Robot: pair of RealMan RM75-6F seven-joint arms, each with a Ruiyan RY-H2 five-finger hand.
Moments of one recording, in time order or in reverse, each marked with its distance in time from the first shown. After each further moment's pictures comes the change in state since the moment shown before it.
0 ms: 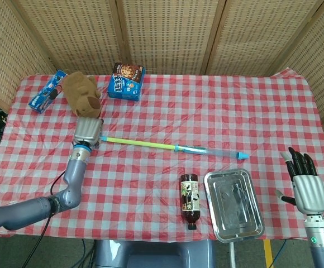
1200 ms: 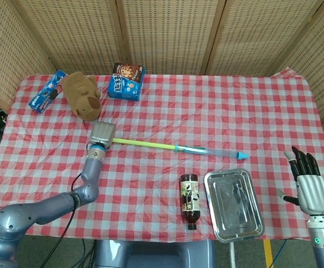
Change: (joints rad) left arm -0.115 -0.192 0.034 0.301 -0.091 -0.124 0.042; right arm -0.003 0.015 0.001 -0.004 -0.001 0.011 0.053
